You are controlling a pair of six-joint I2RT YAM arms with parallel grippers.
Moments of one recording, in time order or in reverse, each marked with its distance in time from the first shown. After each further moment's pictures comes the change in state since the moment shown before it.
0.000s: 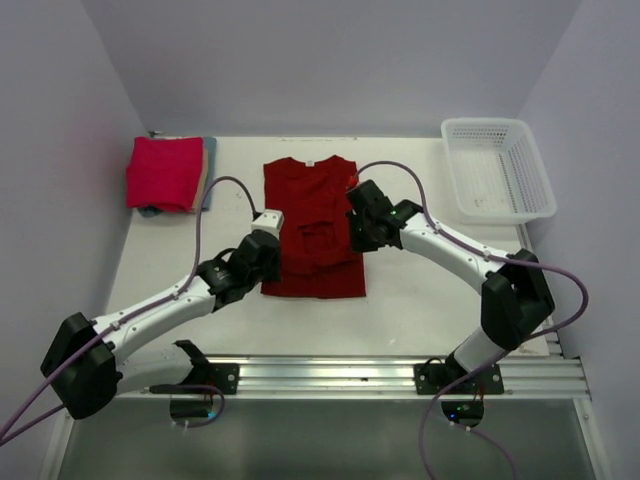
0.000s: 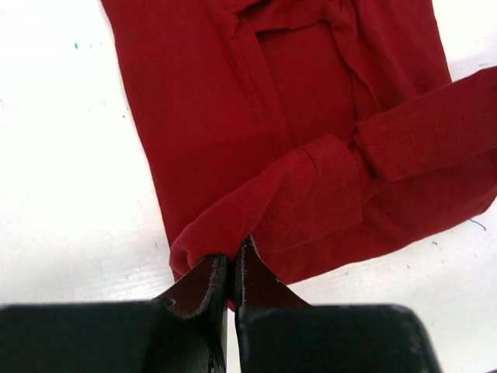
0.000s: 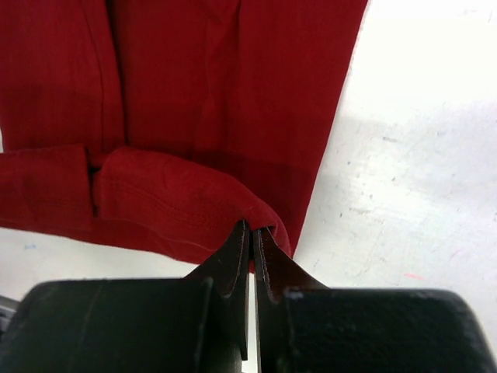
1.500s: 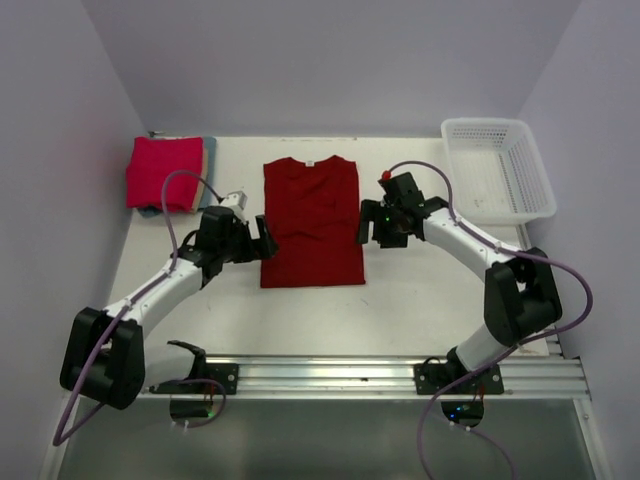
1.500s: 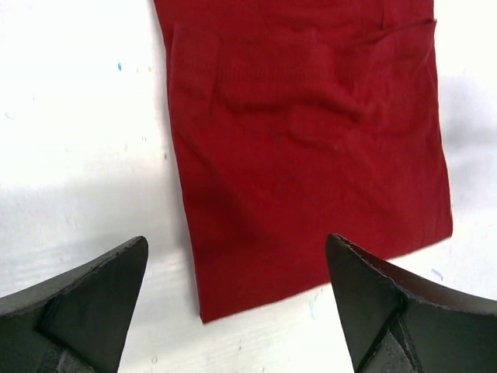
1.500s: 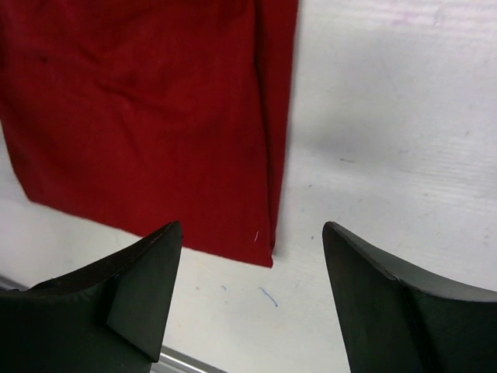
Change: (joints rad) left arm 0.452 0.144 -0.002 0.186 0.452 0.021; right arm -0.246 0.033 -0.051 0.104 -0.213 0.004
